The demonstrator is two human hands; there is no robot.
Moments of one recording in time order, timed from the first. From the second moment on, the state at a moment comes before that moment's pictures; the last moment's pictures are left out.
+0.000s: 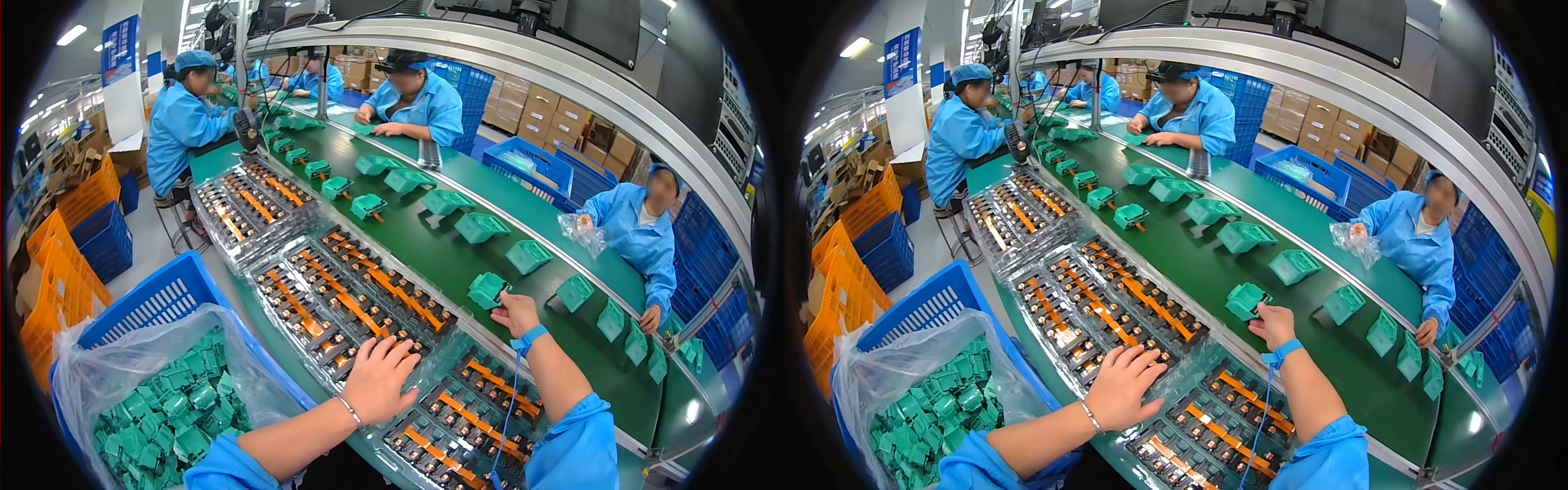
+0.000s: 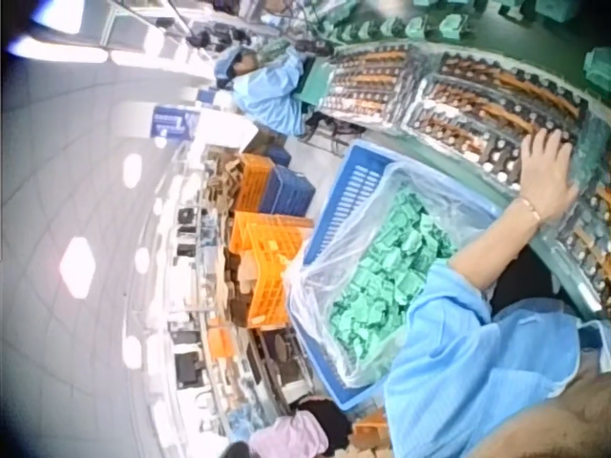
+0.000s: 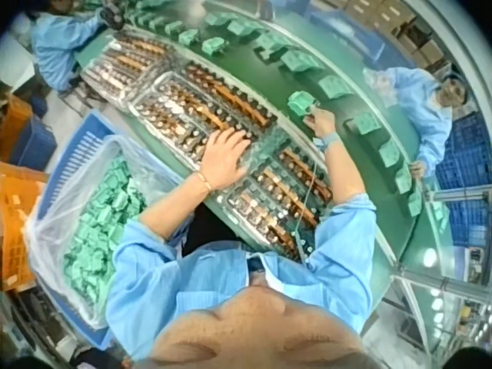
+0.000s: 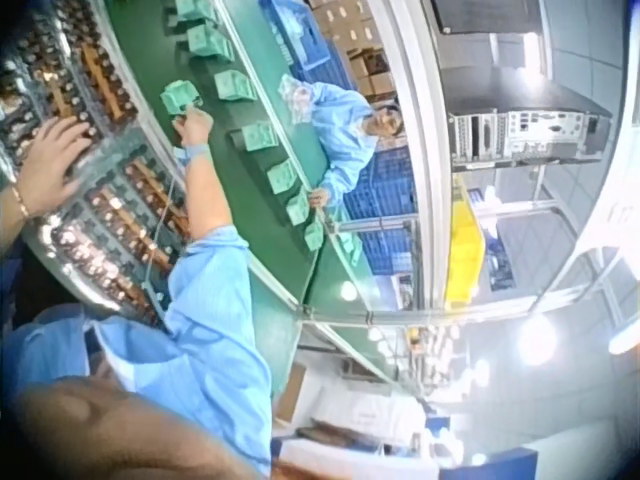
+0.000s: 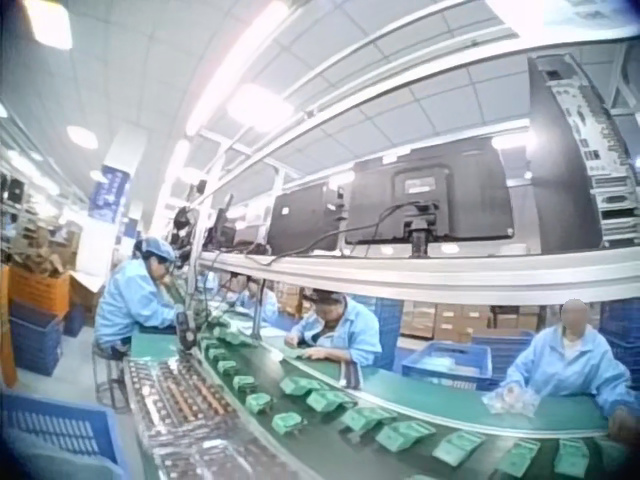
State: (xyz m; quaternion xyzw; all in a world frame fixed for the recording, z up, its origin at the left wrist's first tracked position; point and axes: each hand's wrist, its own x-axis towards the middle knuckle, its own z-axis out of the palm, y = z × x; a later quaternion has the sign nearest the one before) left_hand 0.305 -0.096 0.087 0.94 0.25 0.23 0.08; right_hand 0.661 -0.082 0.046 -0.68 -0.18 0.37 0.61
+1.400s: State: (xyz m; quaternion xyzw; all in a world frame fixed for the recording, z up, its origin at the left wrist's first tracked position) left_hand -0.088 -0.059 -0.006 0.71 0.70 0.10 0.03; right_hand 0.463 -0.349 0.232 -0.42 -0.51 0.65 0.38
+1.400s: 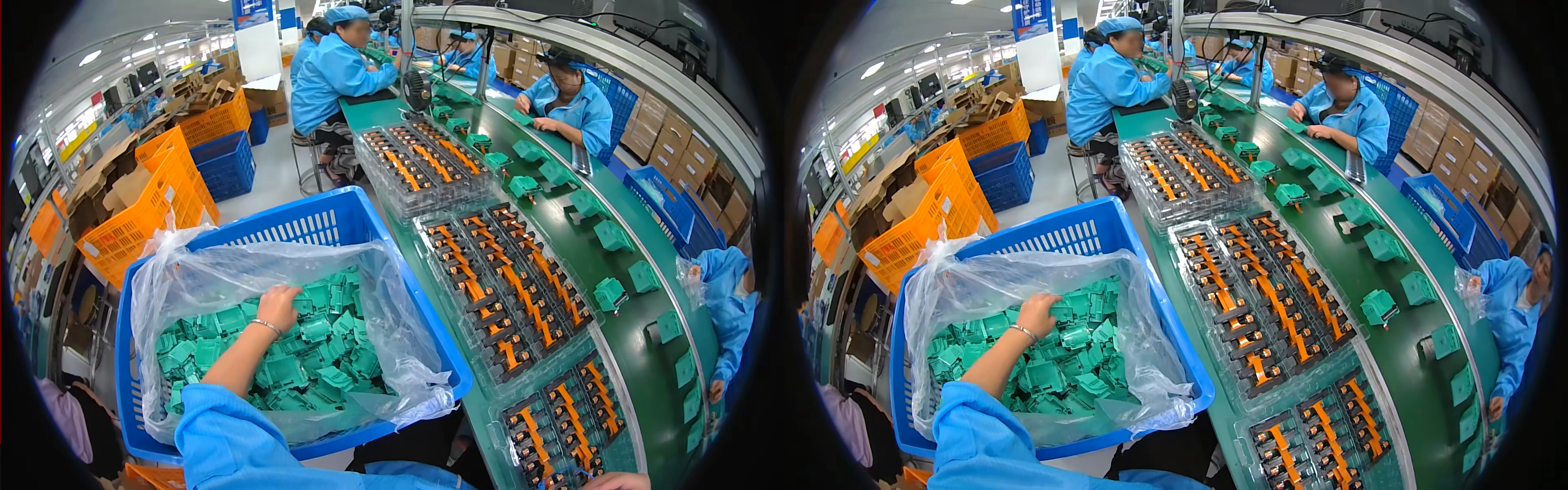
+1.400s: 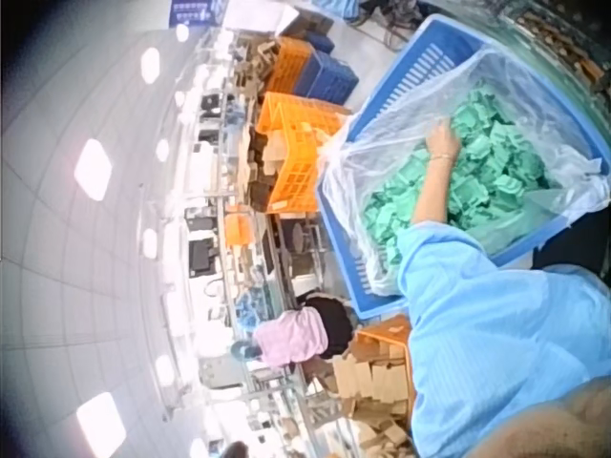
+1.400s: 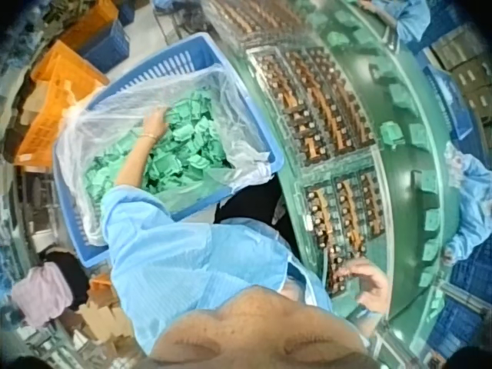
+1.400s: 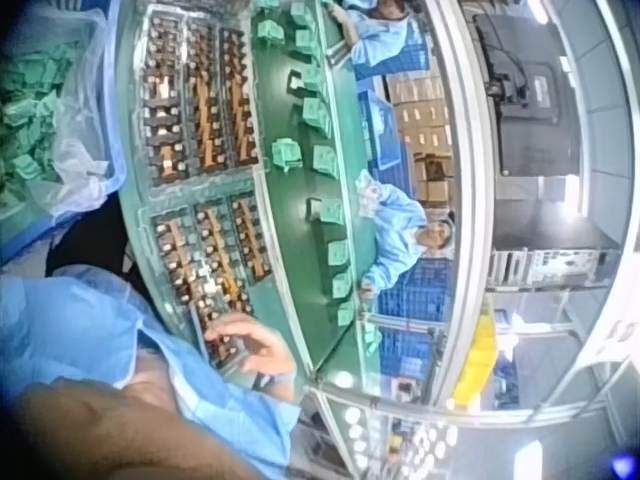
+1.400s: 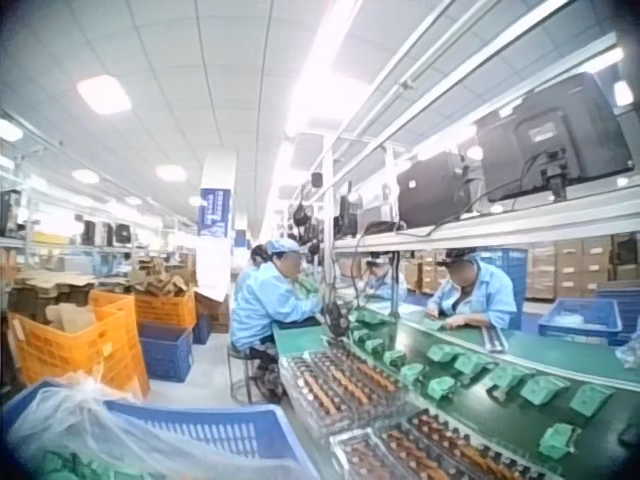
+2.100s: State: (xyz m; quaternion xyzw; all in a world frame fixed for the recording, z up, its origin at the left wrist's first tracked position) left_hand -0.122 -0.057 0.020 0.78 0.52 0.35 -0.04; right_hand 0.488 -0.416 0.280 -0.37 -0.61 0.47 0.52
